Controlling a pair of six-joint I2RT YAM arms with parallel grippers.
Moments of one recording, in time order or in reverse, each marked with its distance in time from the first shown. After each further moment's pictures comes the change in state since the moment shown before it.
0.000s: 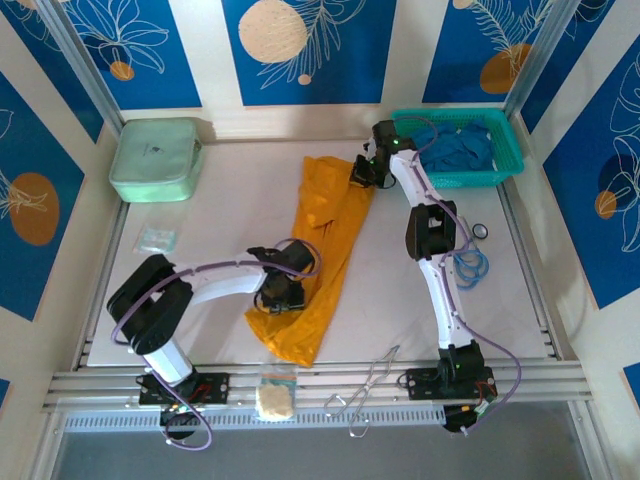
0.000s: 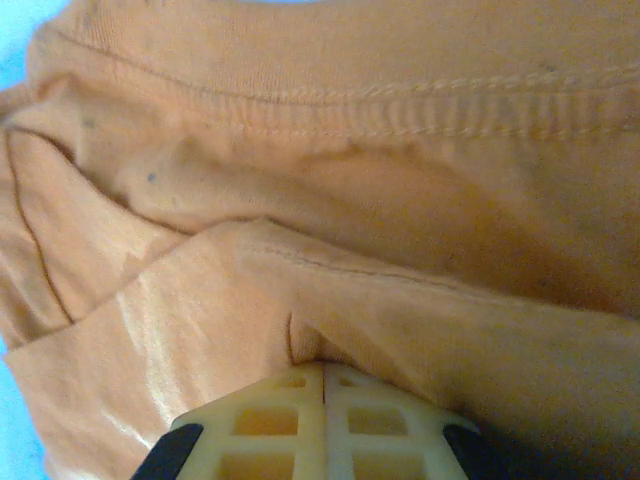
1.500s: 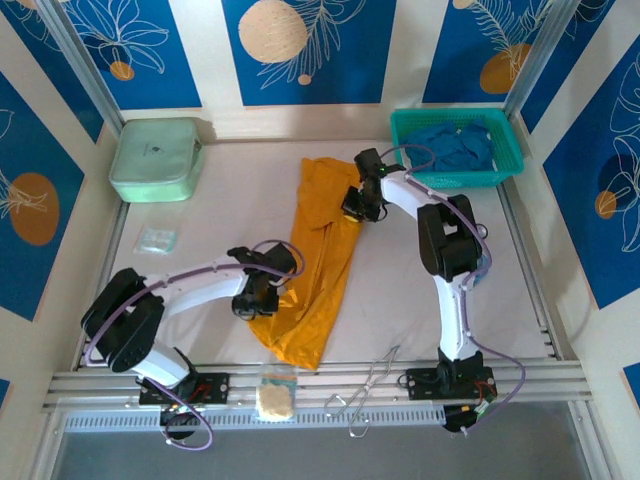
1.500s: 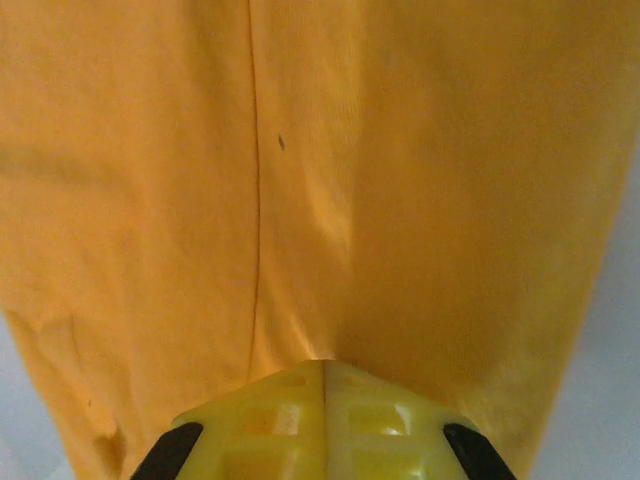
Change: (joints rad) left arm 0.053 -0.144 -0.090 -0.222 -0.170 0.094; right arm 0.158 -0.583 -0.986 0.305 0.222 0.245
